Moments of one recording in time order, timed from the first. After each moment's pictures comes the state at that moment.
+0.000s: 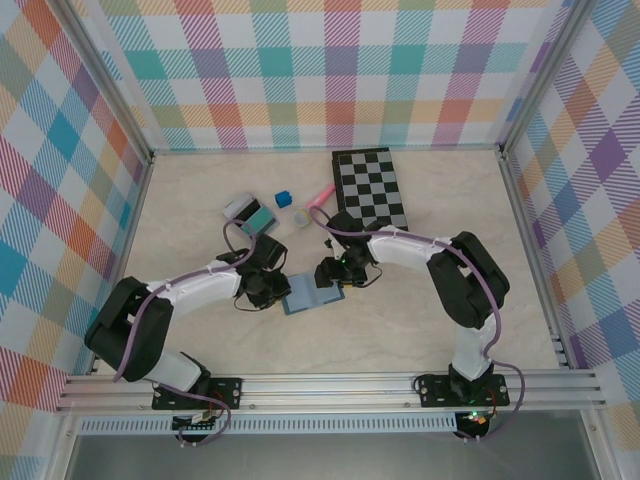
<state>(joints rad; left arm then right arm) -0.59 1.50 0.77 -0.49 0.12 -1.08 0.73 1.89 1.22 -0.63 -0.34 0.54</state>
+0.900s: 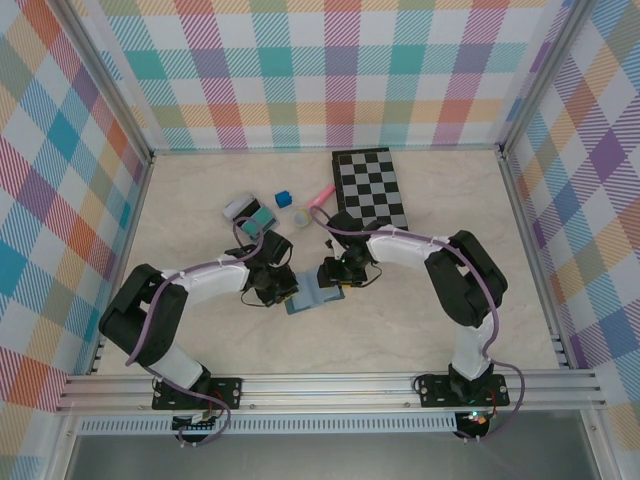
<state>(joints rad) -0.59 1.58 0.81 -0.42 0.22 -1.05 0.73 1.91 1.23 -0.63 -0.34 0.55</state>
